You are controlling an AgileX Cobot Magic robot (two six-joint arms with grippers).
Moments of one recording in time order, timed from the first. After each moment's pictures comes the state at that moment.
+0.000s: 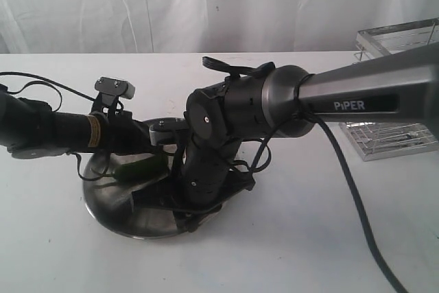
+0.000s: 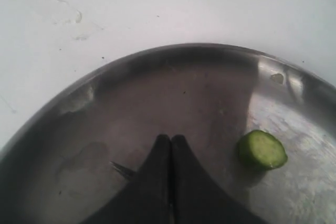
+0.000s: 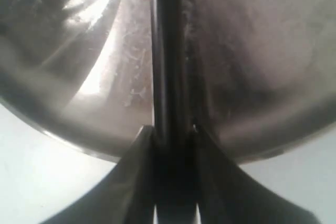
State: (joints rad) left arm -0.15 2.06 -1.00 1.11 -0.56 -0.98; right arm 0.81 2.00 -1.32 0.19 0.72 0.31
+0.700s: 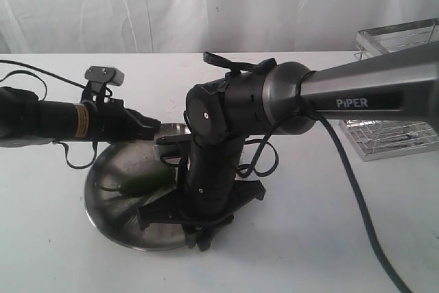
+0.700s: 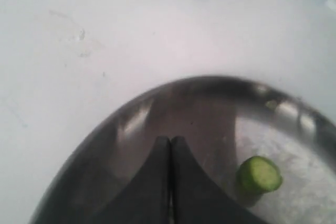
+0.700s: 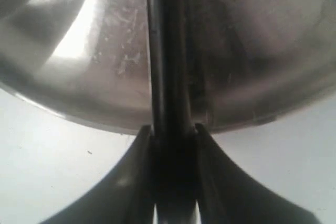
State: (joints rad) left arm -0.11 2.01 -1.02 1.21 -0.63 -1.10; right arm 0.81 2.00 -1.33 0.20 0.90 0.29
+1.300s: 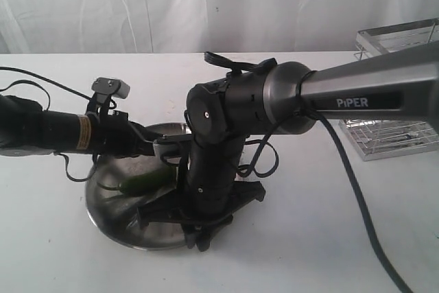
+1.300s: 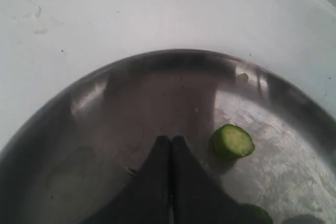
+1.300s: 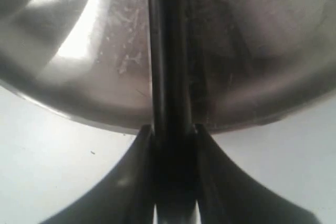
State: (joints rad) left arm -0.11 2.02 -0.99 1.27 -0.68 -1.12; right arm 0.81 2.00 -1.33 0.22 0.91 0.29
